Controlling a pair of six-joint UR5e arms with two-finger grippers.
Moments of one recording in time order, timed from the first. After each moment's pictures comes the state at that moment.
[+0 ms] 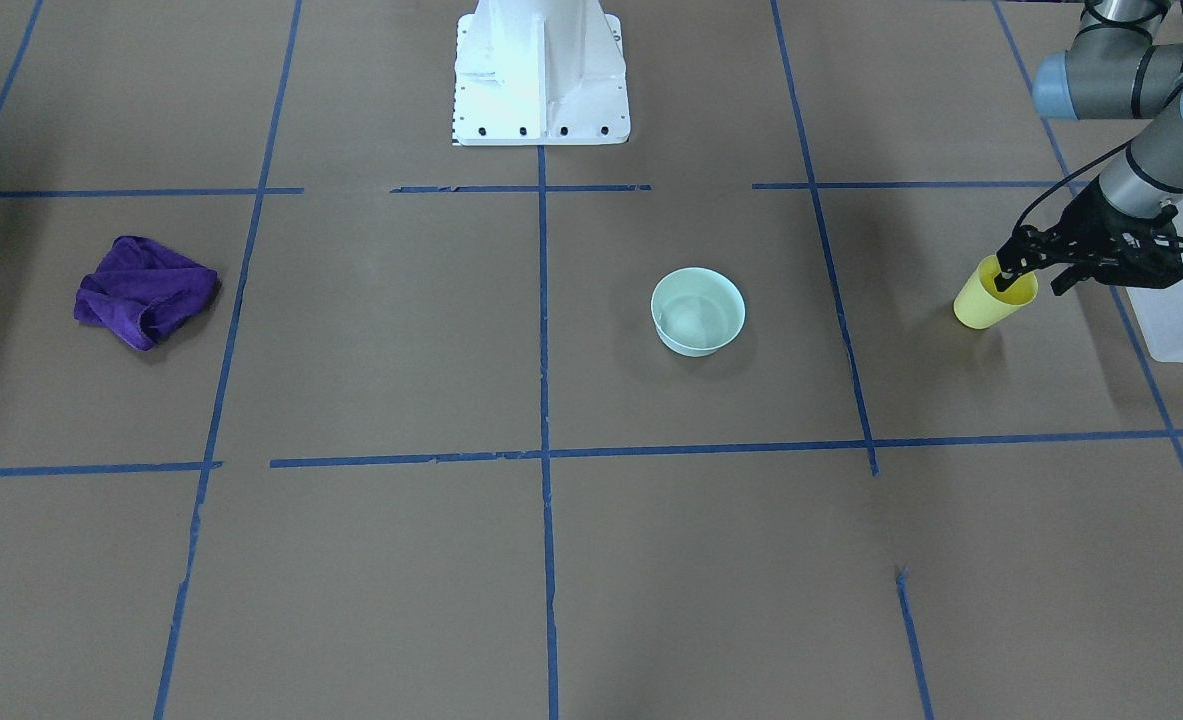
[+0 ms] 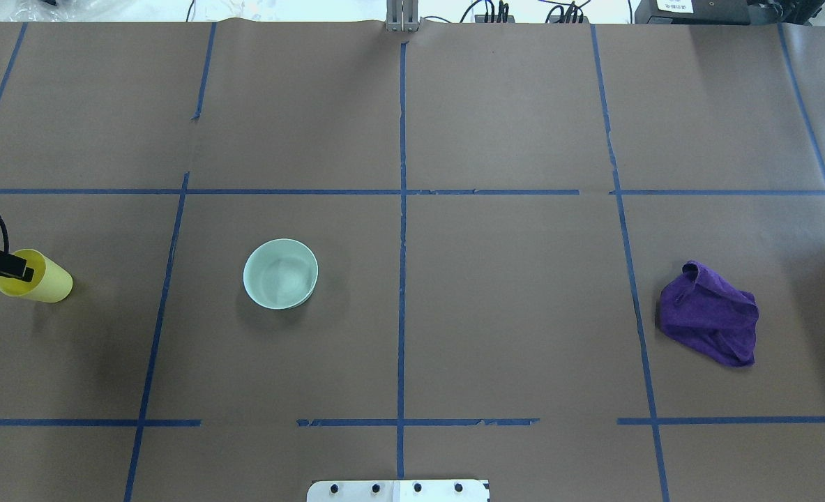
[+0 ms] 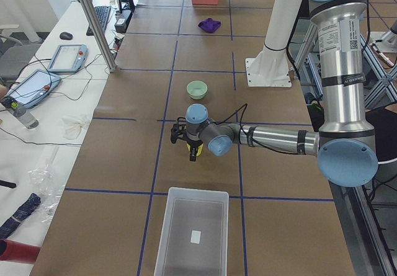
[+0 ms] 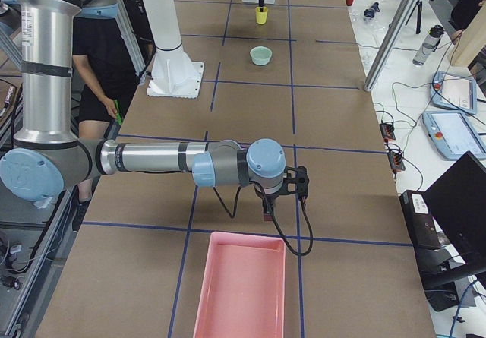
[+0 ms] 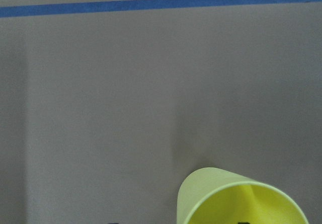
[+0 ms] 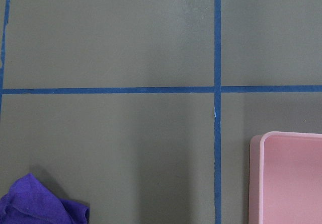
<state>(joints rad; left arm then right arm) -0.99 -1.42 -1.70 -2.22 -2.19 -0.75 1.60 -1.67 1.73 -1.49 2.50 0.10</state>
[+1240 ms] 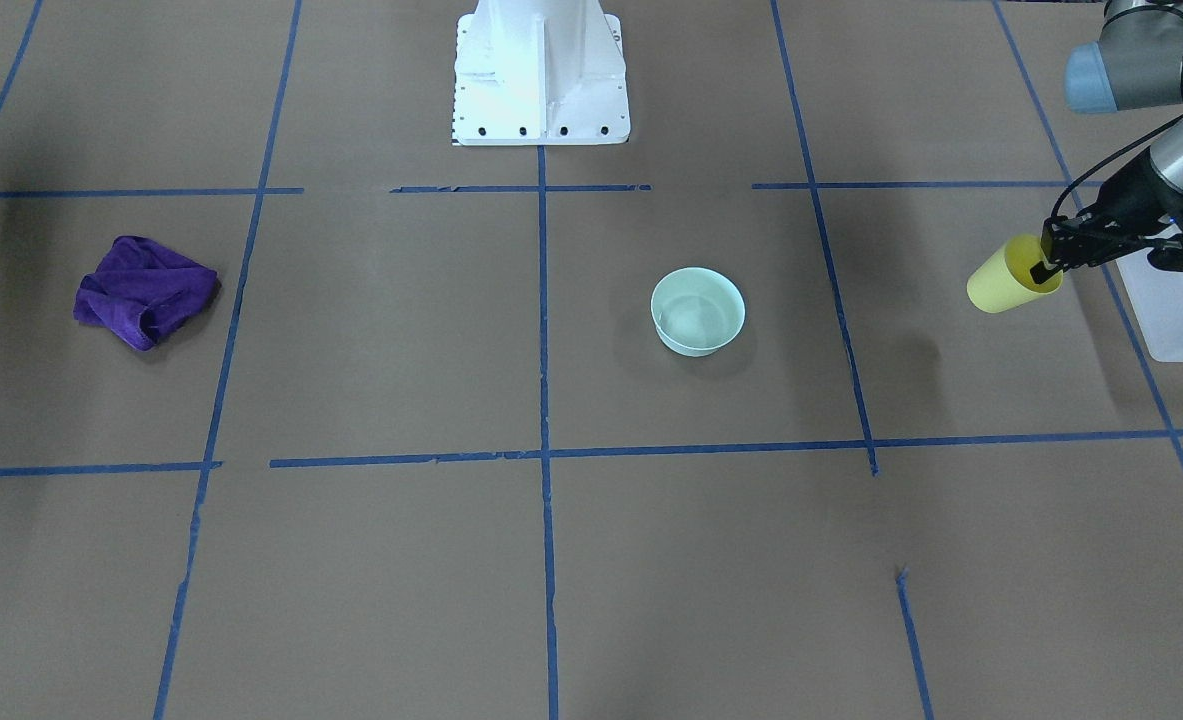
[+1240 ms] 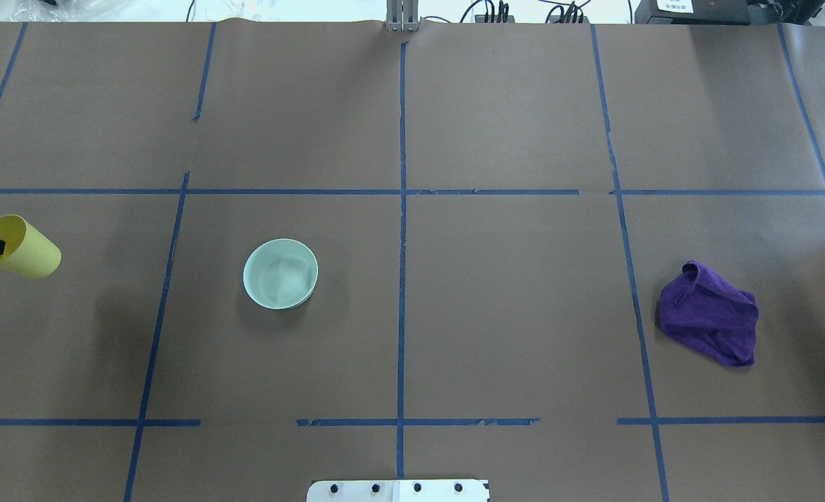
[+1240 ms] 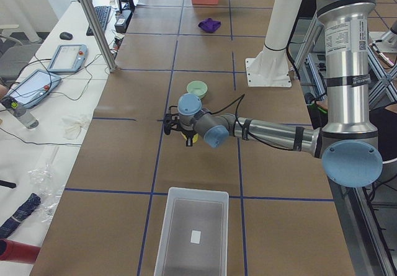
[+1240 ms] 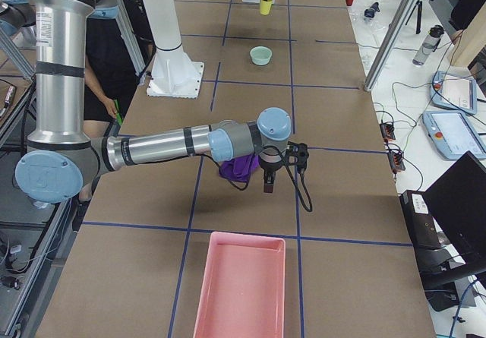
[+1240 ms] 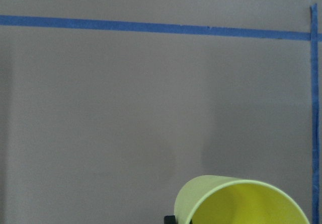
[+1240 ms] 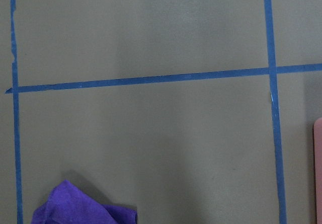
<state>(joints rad) -1.13 -1.45 -1.82 -2.09 -2.37 -0.77 1.38 -1.66 1.85 -1.47 2.40 0.42</state>
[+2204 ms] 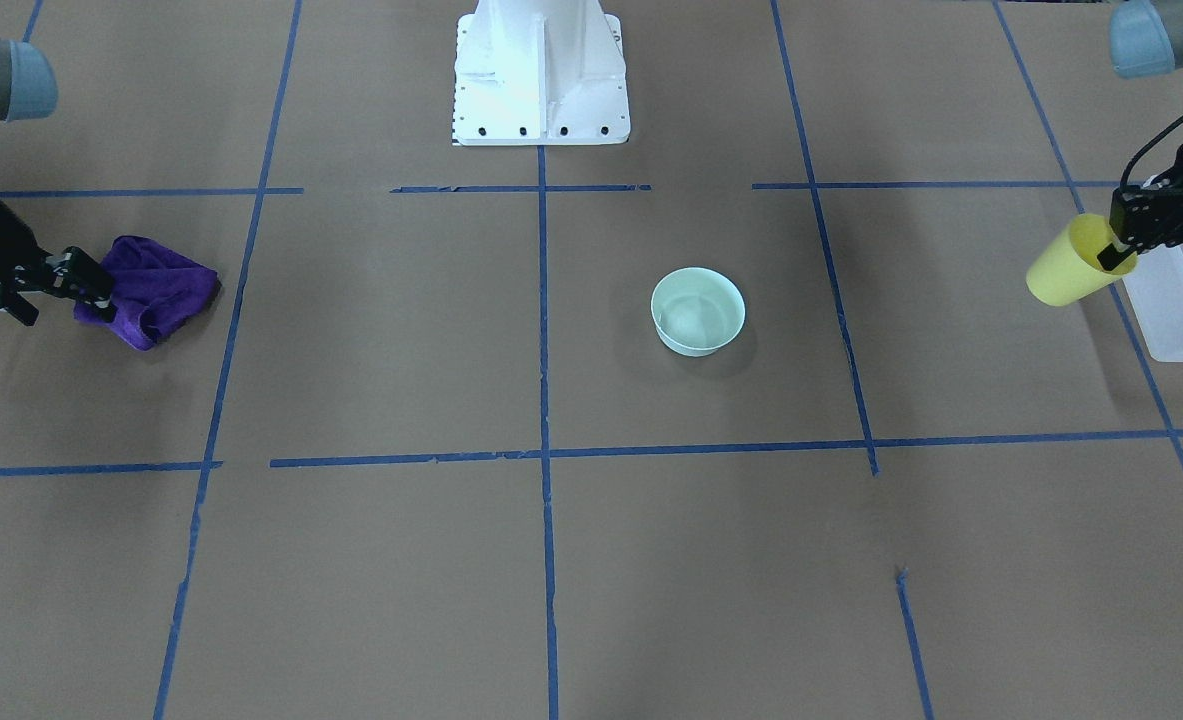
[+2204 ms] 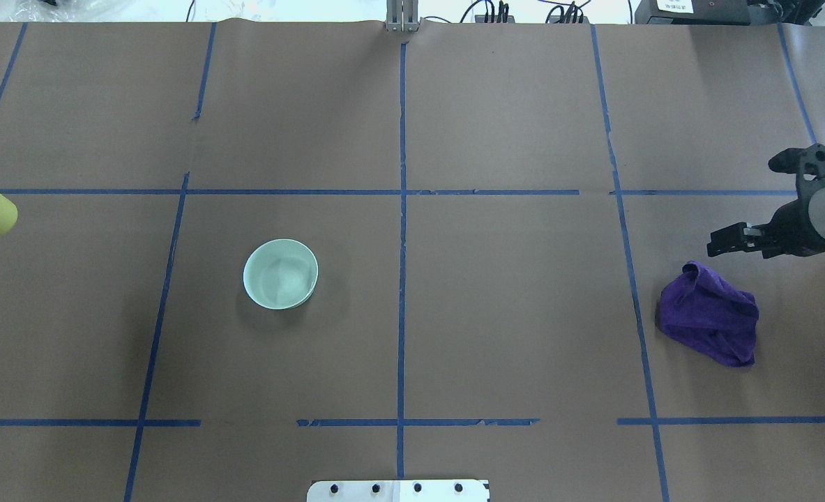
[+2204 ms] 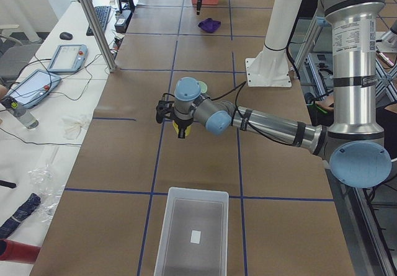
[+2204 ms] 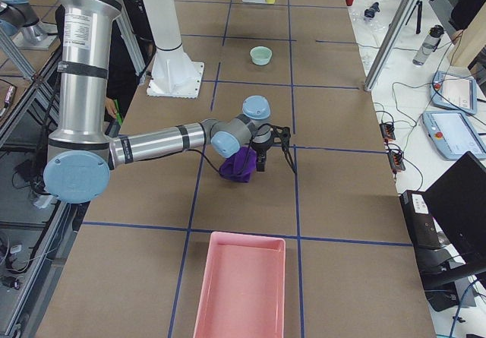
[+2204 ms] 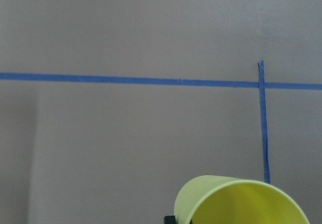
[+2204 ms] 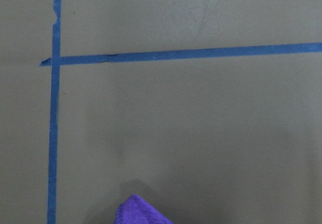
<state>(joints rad) -1.28 -1.46 -1.91 -1.95 -2.36 -0.60 0.92 -1.66 1.82 -1.06 2.11 0.91</state>
